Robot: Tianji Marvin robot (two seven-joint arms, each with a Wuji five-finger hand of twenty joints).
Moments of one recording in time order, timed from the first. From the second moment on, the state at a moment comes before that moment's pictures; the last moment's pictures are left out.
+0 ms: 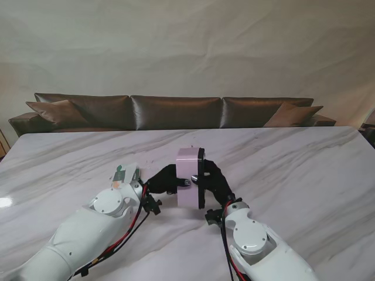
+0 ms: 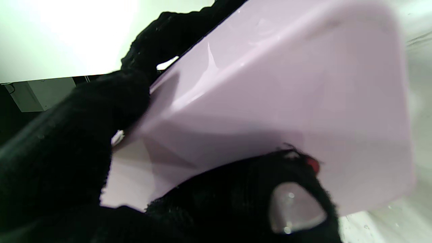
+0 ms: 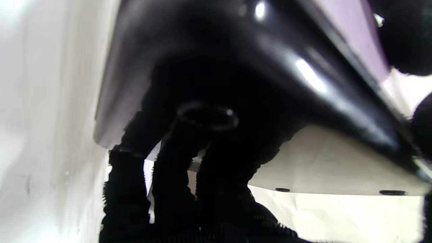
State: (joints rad) left arm 1.08 -1.26 -0.83 -0.93 -0.58 -0.44 -0.58; right arm -1.45 -1.25 0.98 -1.40 0.12 -0.16 -0.25; left_hand 0.53 -0.70 0.68 0.32 0.85 -0.32 1.29 1.35 1.16 -0.21 1.11 1.04 1.07 -0.14 1.16 0.96 1.20 -0.39 1.80 0.53; right_hand -0.01 -0.77 0.83 0.24 0.14 0.33 0.53 0.76 0.34 0.15 0.73 0.61 0.51 0.21 0.61 0.60 0.32 0.26 0.85 0.52
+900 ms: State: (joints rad) left arm 1.10 -1.25 -0.81 -0.98 -0.53 -0.44 -0.53; right arm -1.49 -1.29 0.99 -1.50 0.02 0.10 -0.46; left_hand 0.47 -0.78 0.61 0.35 0.86 -0.34 1.30 1.35 1.20 -0.24 1.17 1.07 1.13 -0.19 1.19 0.96 1.25 -0.39 1.82 0.53; right_hand 0.06 -1.47 0.71 -0.03 0.65 0.22 0.79 1.12 0.86 0.13 0.78 1.08 1.03 0.20 0.66 0.75 0.95 0.26 0.79 0.46
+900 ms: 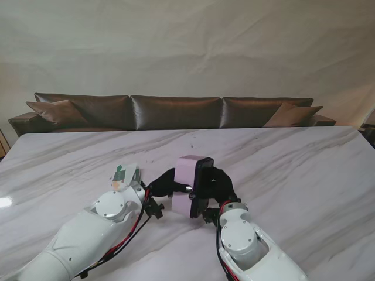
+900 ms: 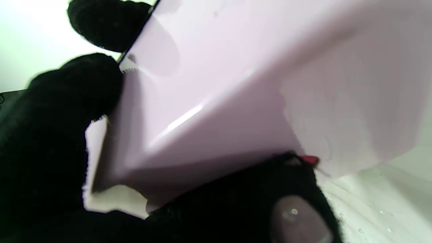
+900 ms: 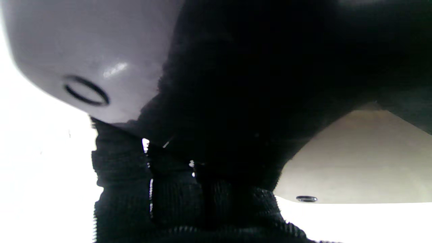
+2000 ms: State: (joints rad) left arm 1.06 -1.25 -0.77 -0.94 -0.49 -0.45 -0.51; right arm -1.54 -1.27 1.02 -1.64 0.22 0.31 -0.36; left_hand 0.45 -0.78 0.58 0.33 0.86 -0.34 1.30 1.36 1.22 -0.25 1.17 1.07 1.17 -0.20 1.19 0.96 1.29 -0.41 1.85 0.53; right_hand -0.10 -1.08 1.13 -0.28 0.25 0.31 0.68 0.60 0.51 0.15 0.68 0.51 0.64 0.28 0.53 0.51 0.36 0.26 0.92 0.43
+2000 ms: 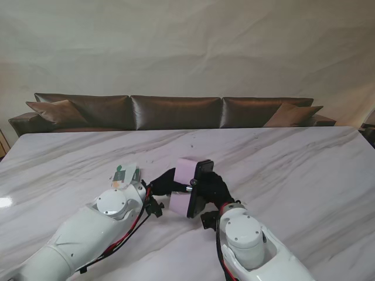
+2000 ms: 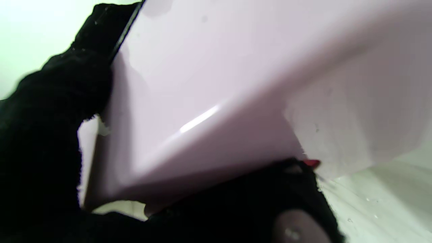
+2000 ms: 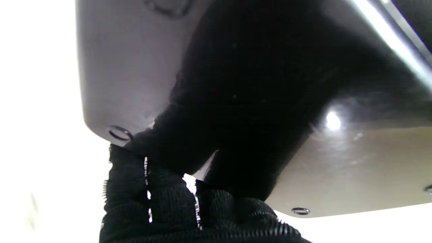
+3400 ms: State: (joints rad) left arm 1.06 -1.23 -0.74 -0.93 -0.44 -0.44 -0.48; right arm -1.48 -1.38 0.94 -1.60 0.10 0.55 -0.62; left_hand 0.45 -0.83 0.57 0.32 0.86 -0.36 1.30 1.37 1.22 -0.26 1.17 1.08 1.17 -0.21 1.19 0.96 1.29 -0.40 1.83 0.53; right_hand -0.11 -1.42 1.16 -0.01 0.47 0.29 0.82 1.02 0.78 0.16 0.55 0.97 0.90 0.24 0.38 0.78 0.82 0.27 0.35 0.55
